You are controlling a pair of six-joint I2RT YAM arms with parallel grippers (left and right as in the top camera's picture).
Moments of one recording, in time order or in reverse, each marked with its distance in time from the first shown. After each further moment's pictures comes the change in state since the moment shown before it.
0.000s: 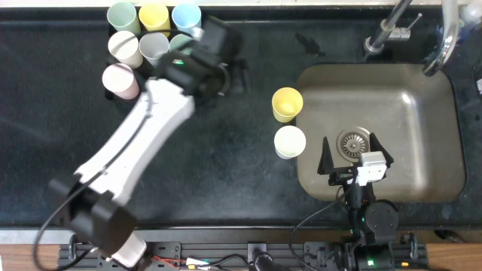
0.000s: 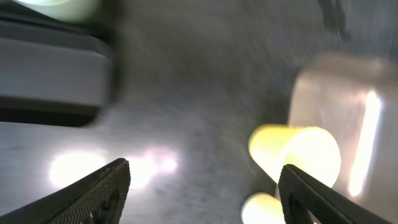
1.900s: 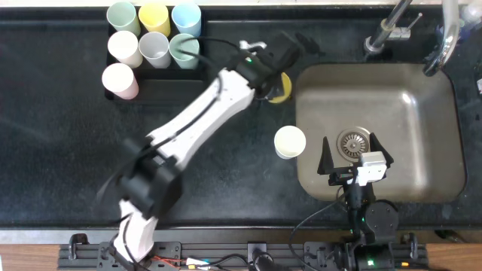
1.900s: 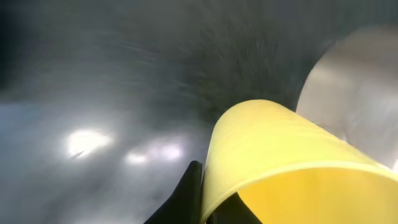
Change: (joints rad) left arm -0.142 0.279 0.245 -0.082 -0.164 -0.250; right arm 0.000 0.000 0.000 0.000 0.000 0.000
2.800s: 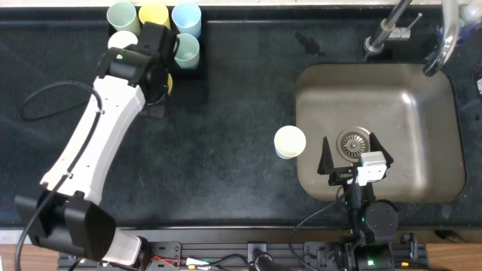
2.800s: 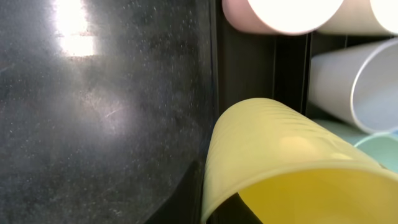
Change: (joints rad) left arm 0.447 -0.386 -0.379 -0.181 -0.088 -0.827; right arm 0.000 0.000 0.000 0.000 0.000 0.000
